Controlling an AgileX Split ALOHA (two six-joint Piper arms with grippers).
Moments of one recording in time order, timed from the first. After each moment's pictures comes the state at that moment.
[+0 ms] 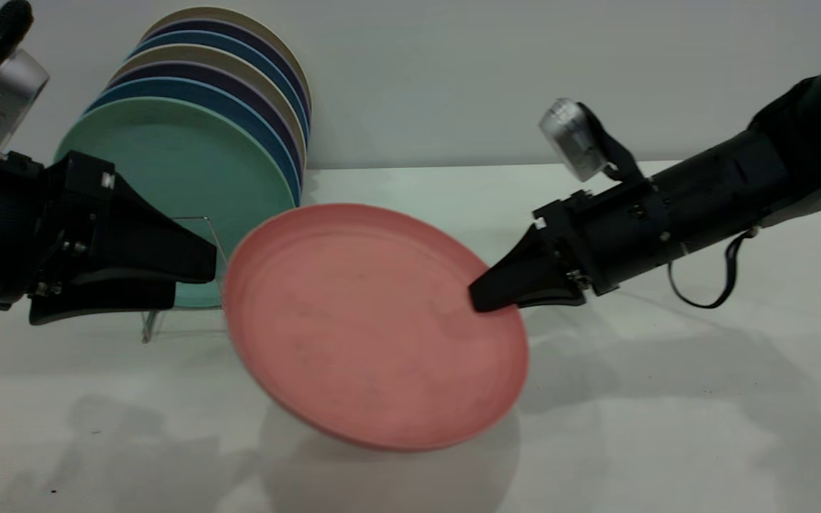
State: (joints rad) left arm -0.03 1.64 -0.51 -1.68 0.58 1.51; right arm 0.20 2.37 -1.27 1.49 0.98 -1.49
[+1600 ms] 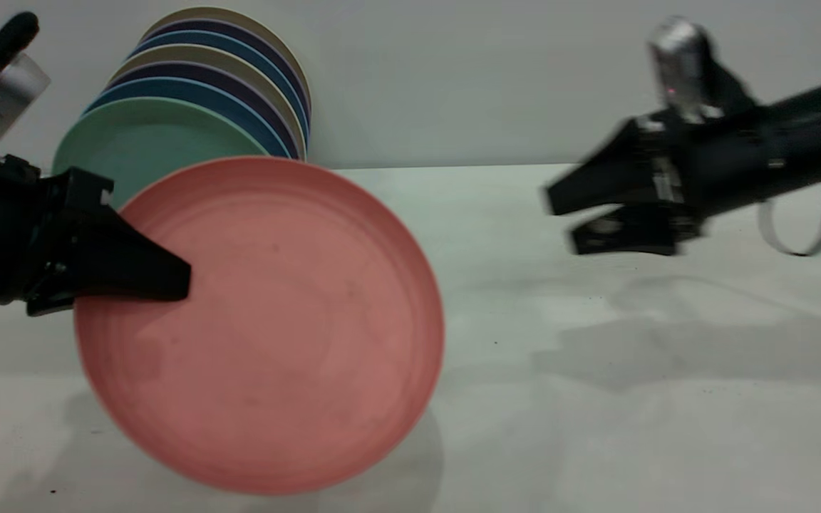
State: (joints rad) left arm -0.03 1.63 -0.53 -1.60 0.50 1.52; right arm -0.04 2.29 -1.27 1.35 1.14 -1.34
